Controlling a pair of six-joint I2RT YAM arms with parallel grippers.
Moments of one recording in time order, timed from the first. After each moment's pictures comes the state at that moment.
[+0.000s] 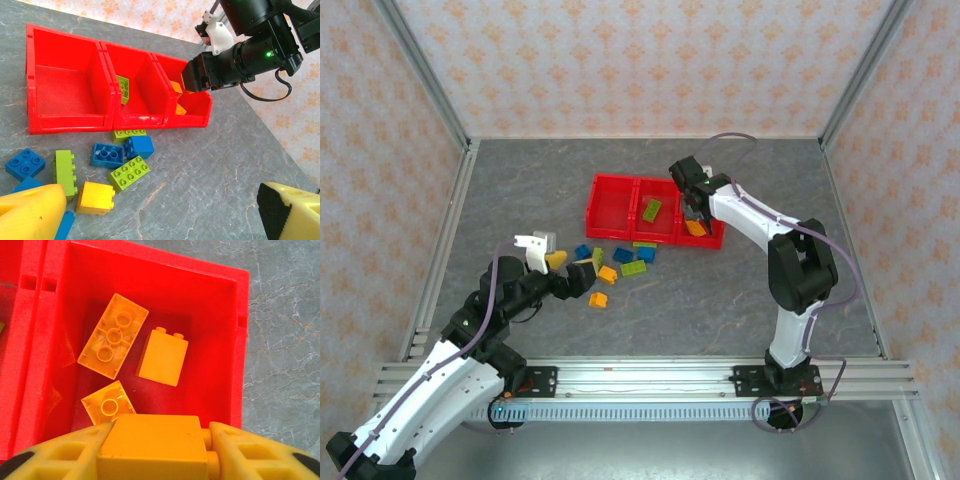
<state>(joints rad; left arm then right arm) -0.50 0.51 0.51 -0.34 0.13 -0.49 0.50 1.87 1.47 -0.77 0.42 0.36</state>
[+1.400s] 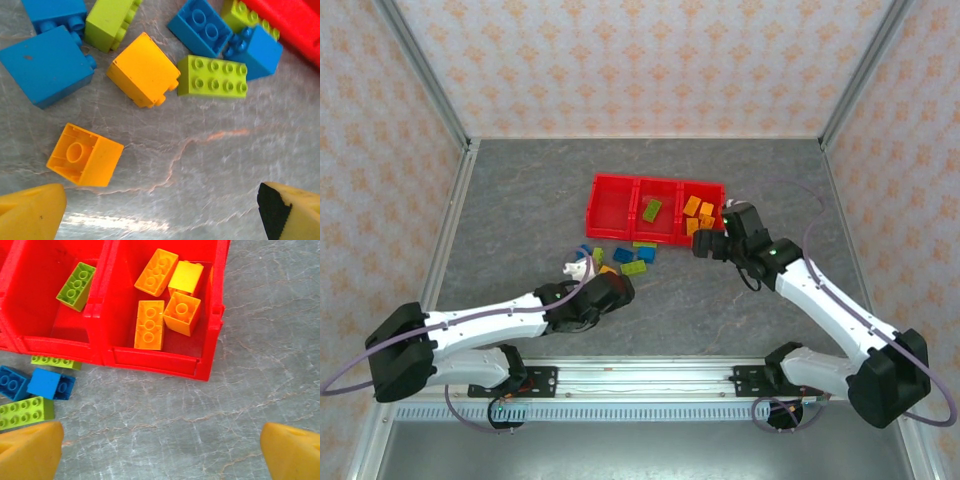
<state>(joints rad) -1.00 1.20 0.64 -0.48 -0.41 -1.41 0.50 1.11 0.85 -0.59 0.14 0.44</state>
